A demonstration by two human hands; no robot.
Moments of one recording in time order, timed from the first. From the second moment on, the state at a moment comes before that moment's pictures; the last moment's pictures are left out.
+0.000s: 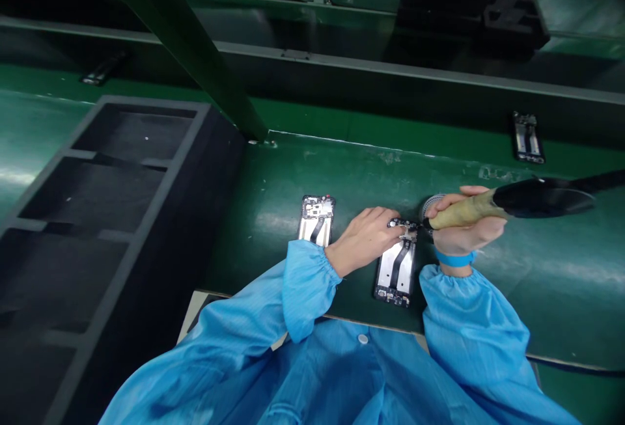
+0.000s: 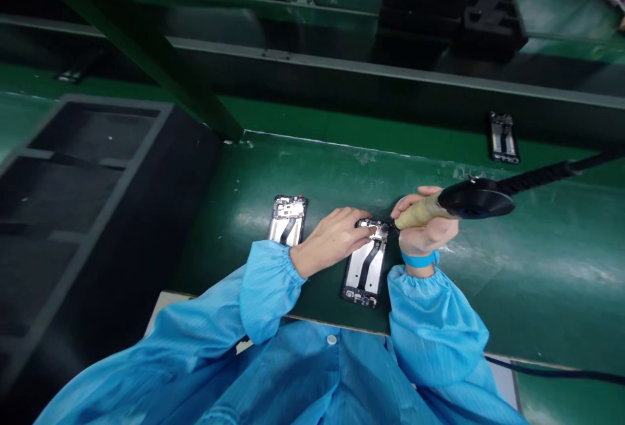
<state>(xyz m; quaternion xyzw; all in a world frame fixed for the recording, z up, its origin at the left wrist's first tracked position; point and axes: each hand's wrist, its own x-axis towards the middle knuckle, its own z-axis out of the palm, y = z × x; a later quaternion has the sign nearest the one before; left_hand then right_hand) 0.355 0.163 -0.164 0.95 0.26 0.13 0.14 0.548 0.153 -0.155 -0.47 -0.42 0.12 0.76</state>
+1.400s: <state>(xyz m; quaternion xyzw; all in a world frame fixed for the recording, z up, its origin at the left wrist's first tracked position) 0.346 0.167 -0.159 0.94 0.25 0.13 0.19 0.570 0.153 -0.153 -0.51 -0.38 0.08 0.77</state>
